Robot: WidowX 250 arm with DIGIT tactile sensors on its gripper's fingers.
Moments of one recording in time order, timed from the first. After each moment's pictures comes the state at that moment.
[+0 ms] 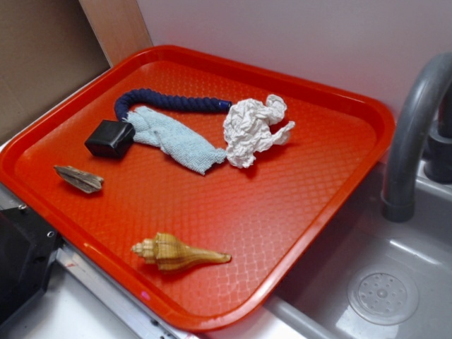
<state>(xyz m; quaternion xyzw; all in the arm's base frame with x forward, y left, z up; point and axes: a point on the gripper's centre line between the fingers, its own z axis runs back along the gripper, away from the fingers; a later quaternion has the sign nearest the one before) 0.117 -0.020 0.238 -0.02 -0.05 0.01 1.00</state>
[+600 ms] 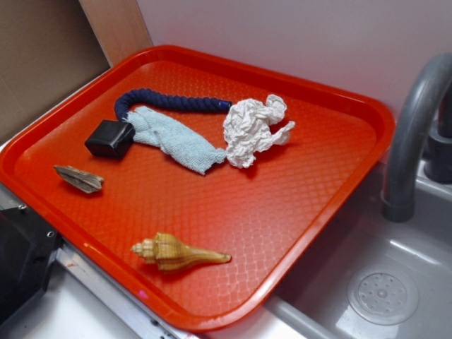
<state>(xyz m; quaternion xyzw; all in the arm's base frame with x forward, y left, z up) 0.115 -0.019 0.235 -0.02 -0.05 0.02 1.00</state>
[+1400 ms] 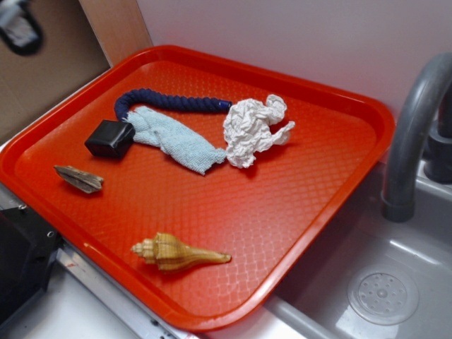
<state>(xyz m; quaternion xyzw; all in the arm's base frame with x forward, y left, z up) 0.168 -0.059 0.184 -0.11 -0.06 -0.22 0.97</state>
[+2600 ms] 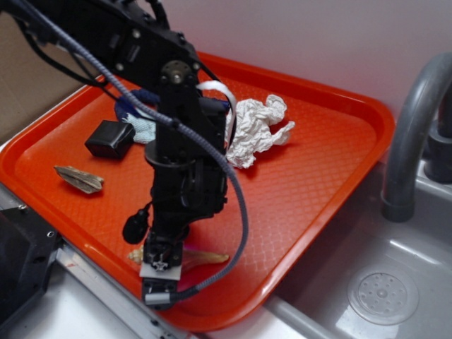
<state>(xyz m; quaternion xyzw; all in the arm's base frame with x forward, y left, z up) 0.135 -0.157 0.024 -0.04 0.17 -0.38 0.91</state>
